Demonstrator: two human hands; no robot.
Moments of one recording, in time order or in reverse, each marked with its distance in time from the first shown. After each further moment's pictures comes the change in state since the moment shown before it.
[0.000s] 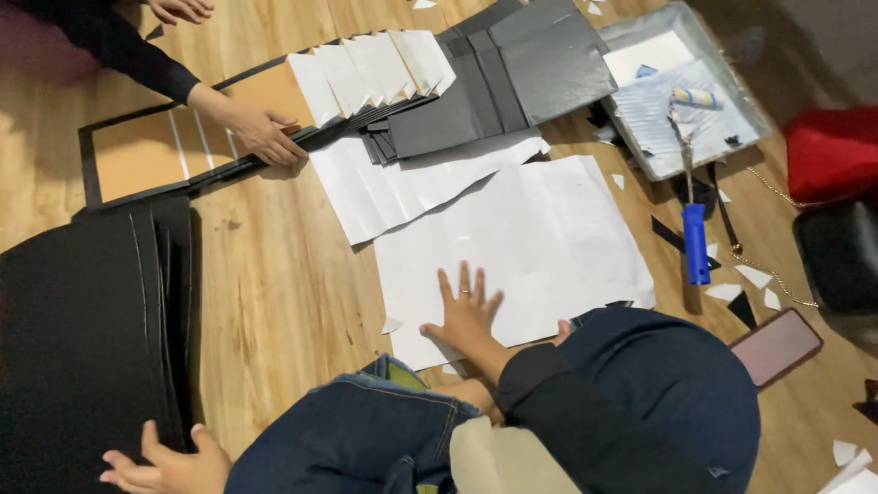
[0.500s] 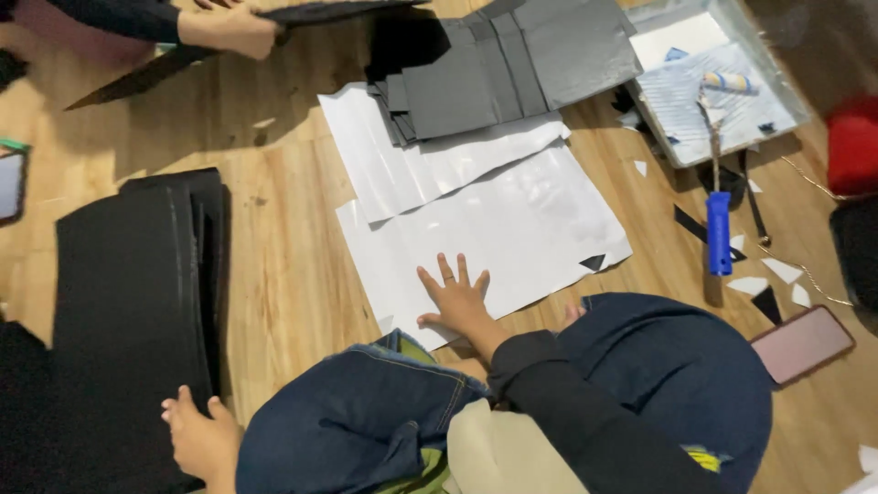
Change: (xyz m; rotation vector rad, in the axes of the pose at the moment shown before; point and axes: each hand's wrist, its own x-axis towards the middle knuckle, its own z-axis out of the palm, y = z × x) left_hand 0.017 0.012 -0.035 0.375 -0.389 -0.220; right_hand -0.005 -0.018 -0.006 -0.073 -0.264 -0.113
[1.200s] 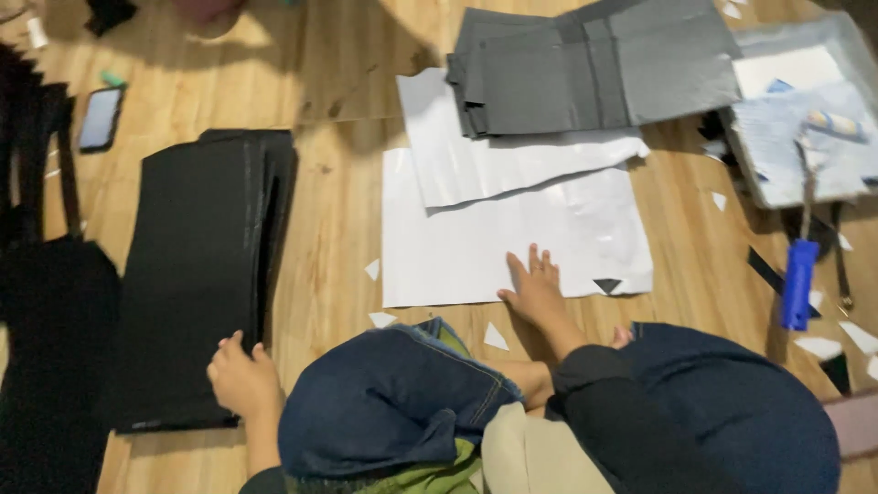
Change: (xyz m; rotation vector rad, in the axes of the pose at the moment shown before) left_hand 0.005 -0.006 0.019 0.048 0.107 0.013; right_hand 0.036 0.070 0.028 0.084 0.160 0.036
